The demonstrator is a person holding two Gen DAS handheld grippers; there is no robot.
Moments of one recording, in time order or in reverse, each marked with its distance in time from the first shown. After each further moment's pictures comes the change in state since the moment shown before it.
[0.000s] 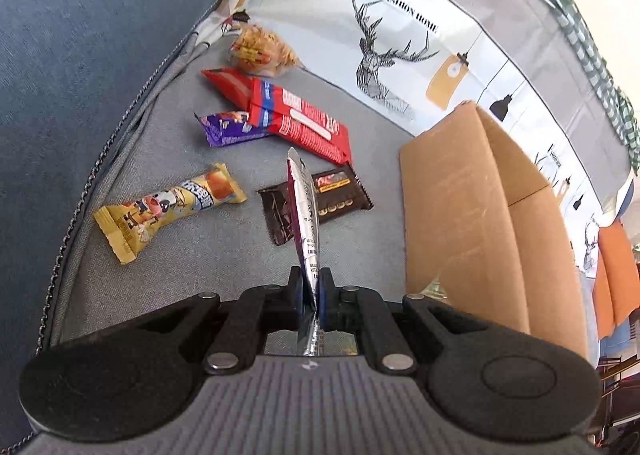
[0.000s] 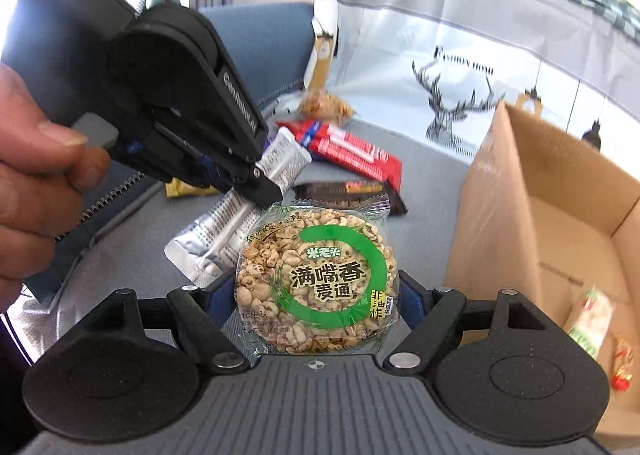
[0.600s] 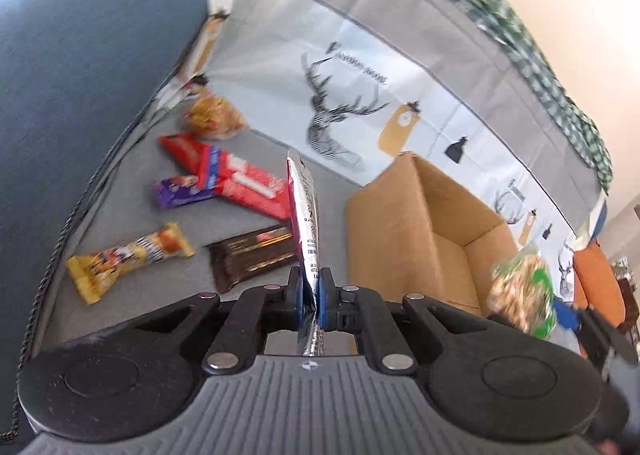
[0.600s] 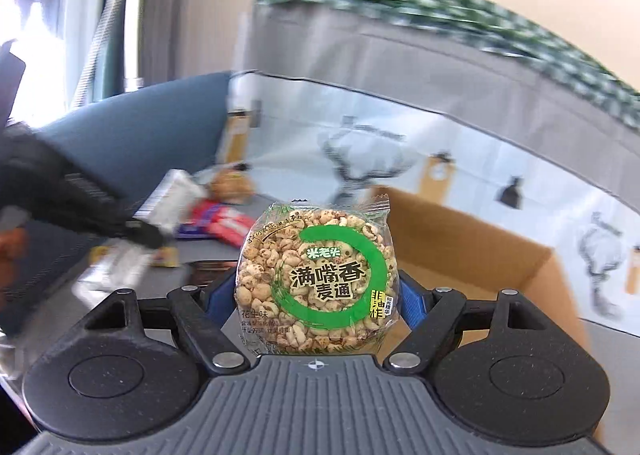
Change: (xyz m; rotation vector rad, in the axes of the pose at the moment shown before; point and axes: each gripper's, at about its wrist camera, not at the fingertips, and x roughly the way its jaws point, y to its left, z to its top) left arm -0.033 -0.044 0.001 0.045 -0.168 -0.077; right arm -0.062 -0.116 0.049 0.018 -0.124 -0.139
